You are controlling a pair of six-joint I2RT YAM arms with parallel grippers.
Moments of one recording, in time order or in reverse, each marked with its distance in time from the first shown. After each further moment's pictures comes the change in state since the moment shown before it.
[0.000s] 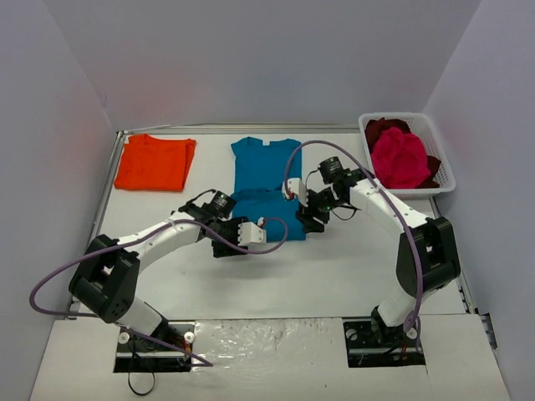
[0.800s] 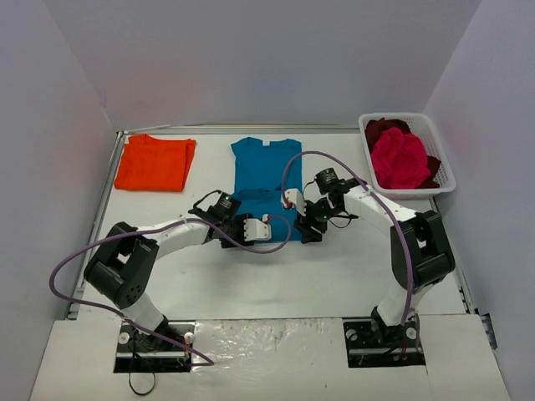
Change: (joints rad) left arm -0.010 0.116 -0.088 0.337 -0.100 -0.013; right arm 0.023 0.043 -0.137 0.104 -0.005 0.053
